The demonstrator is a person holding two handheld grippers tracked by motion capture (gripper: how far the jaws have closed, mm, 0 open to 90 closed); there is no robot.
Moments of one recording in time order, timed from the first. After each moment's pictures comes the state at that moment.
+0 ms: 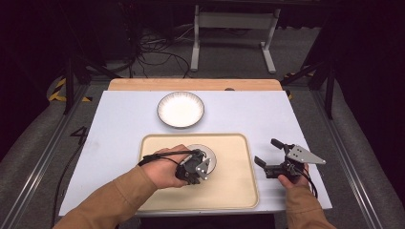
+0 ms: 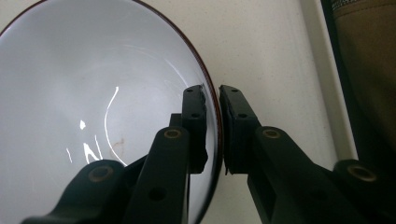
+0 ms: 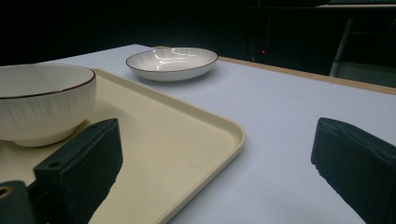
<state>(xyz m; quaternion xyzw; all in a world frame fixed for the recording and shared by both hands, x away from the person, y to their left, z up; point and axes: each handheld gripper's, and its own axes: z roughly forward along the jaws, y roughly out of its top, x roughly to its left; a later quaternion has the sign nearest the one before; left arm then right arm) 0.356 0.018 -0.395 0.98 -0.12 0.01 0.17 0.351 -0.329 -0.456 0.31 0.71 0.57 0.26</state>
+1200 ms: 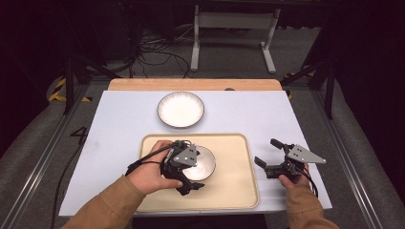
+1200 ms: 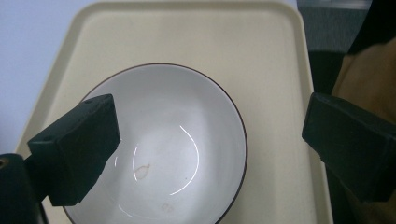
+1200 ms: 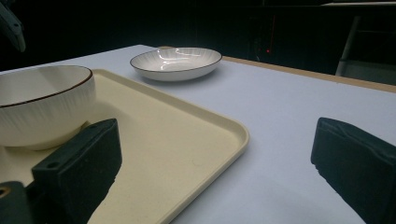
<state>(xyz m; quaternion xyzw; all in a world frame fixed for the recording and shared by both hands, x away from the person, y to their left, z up) 0.347 0.058 -0.378 0.92 0.04 0.05 0.39 0.352 -0.330 -0.456 0.31 0.71 0.58 0.25</state>
